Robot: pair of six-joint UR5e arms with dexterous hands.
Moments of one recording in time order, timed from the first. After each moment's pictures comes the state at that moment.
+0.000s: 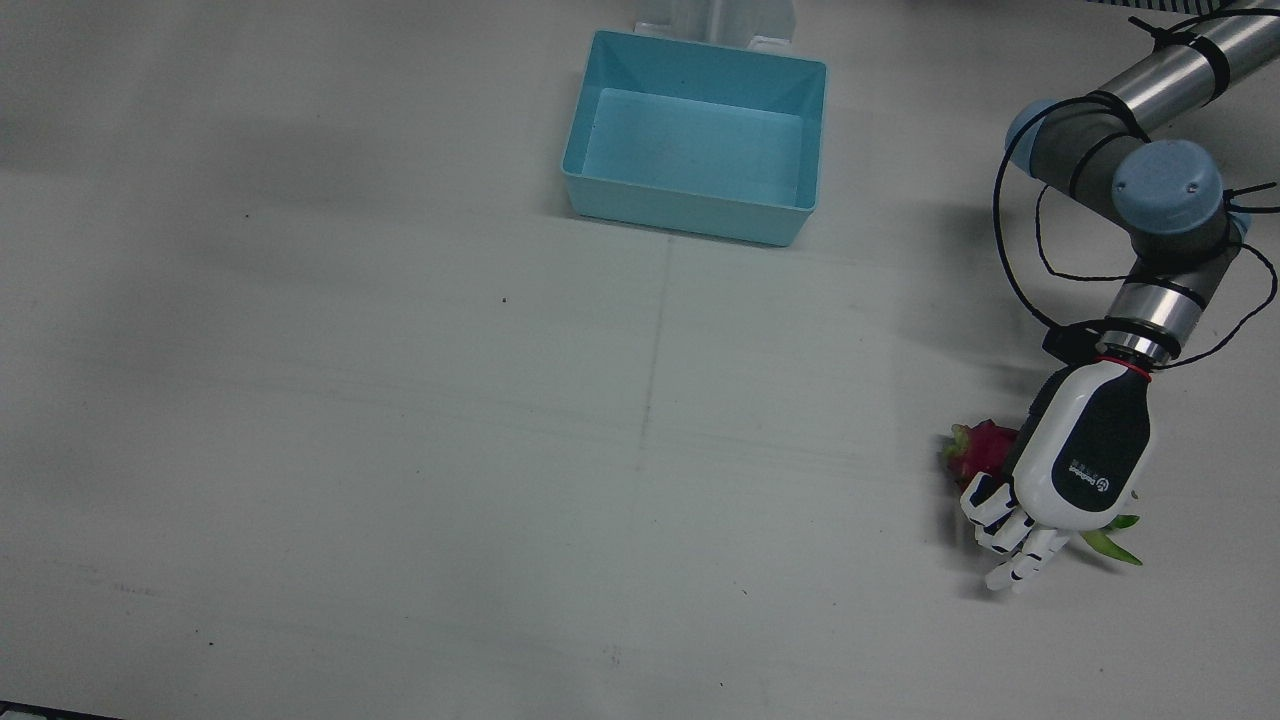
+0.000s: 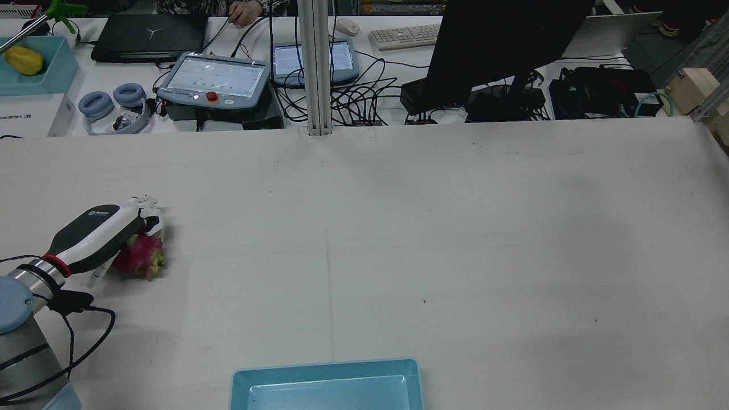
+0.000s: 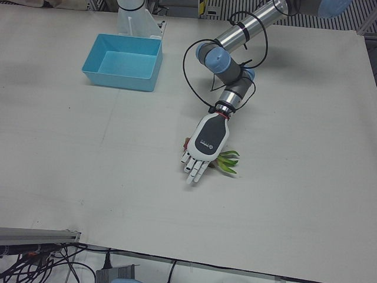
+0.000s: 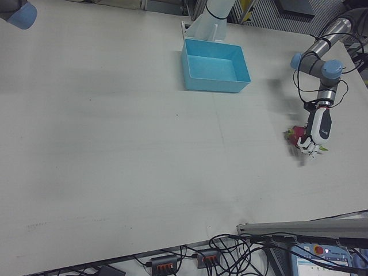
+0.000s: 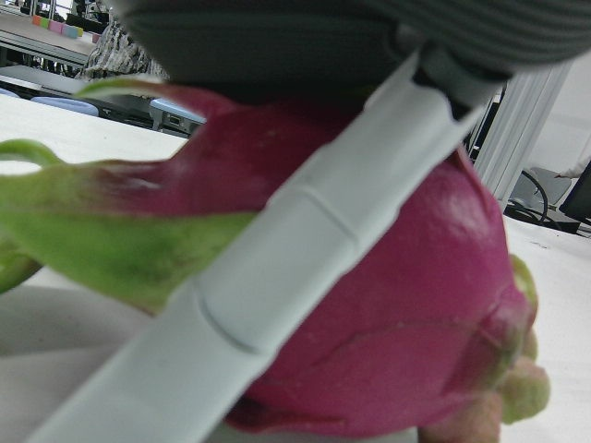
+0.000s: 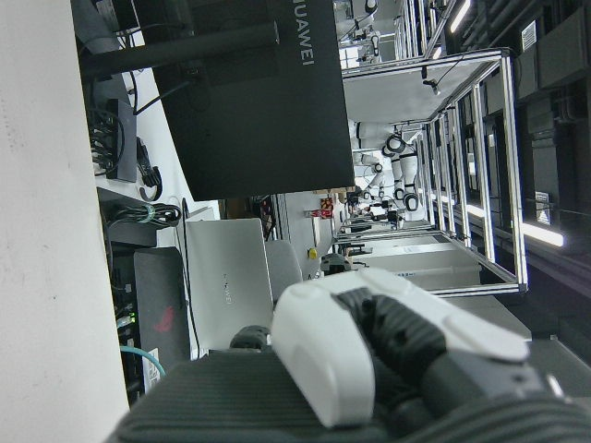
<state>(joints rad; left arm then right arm) -0.70 -1.82 -1.67 0.31 1.18 1.35 1.53 -1.64 1.62 -3.26 -1.57 0.14</state>
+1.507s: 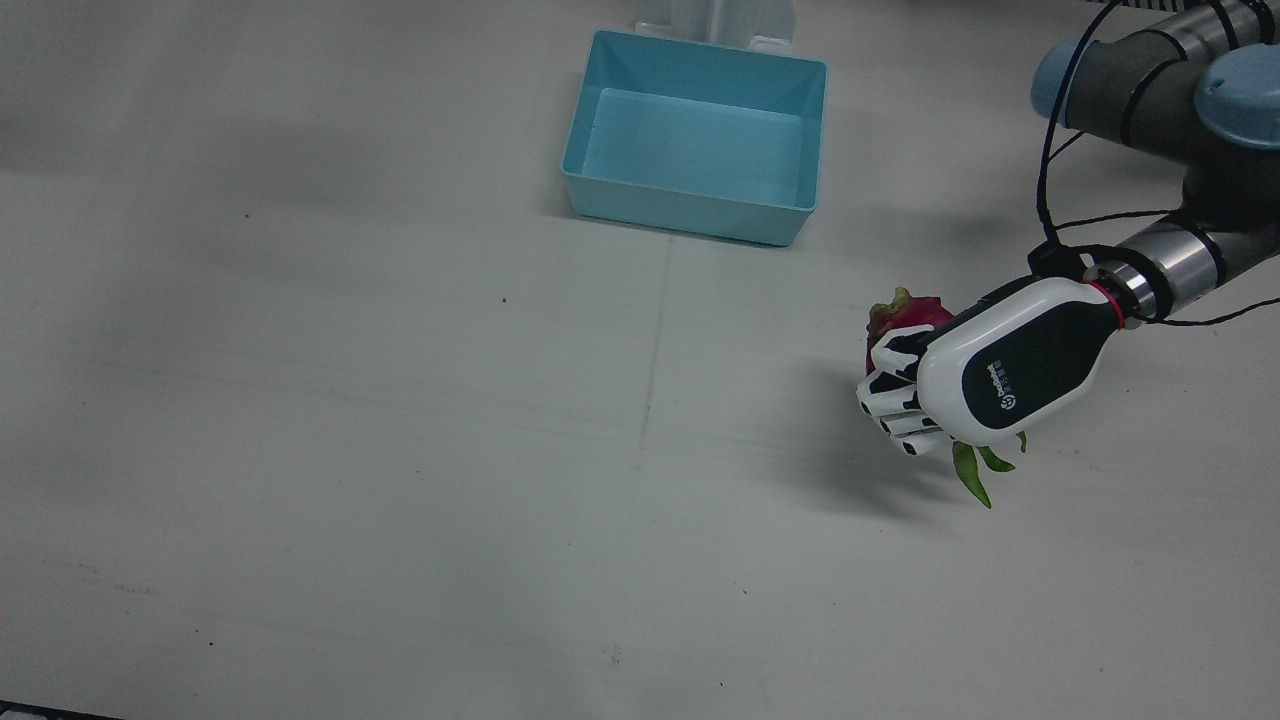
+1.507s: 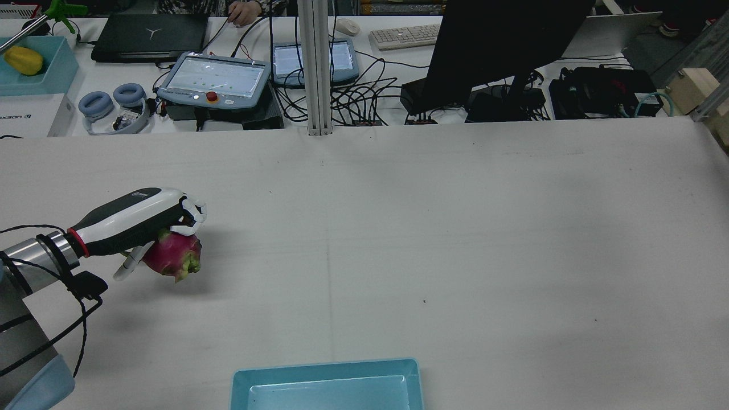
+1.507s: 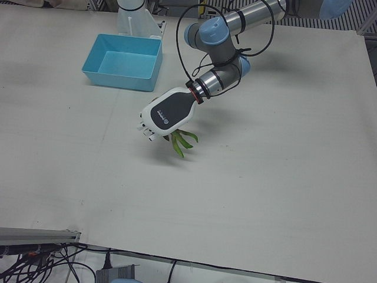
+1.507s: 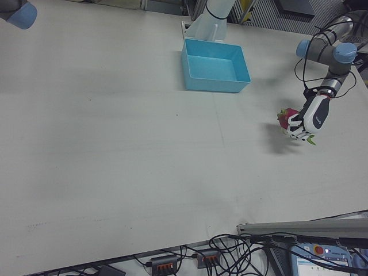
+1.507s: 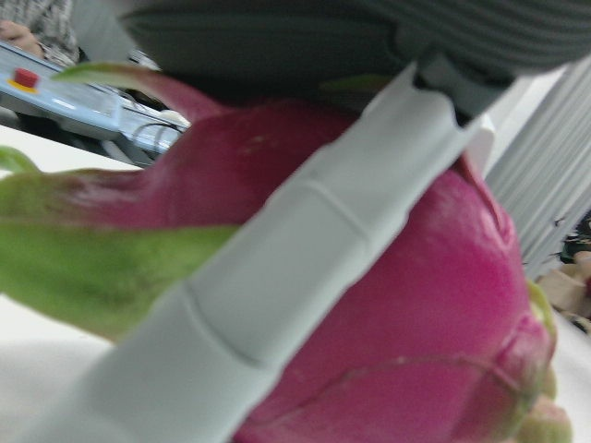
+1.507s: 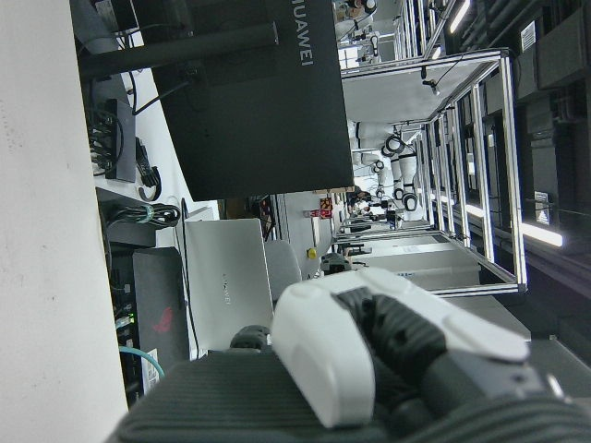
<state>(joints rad) -0.82 -1.87 -1.88 0.19 1.71 1.17 1.53 -1.64 1.62 -3.26 -1.57 0.14</state>
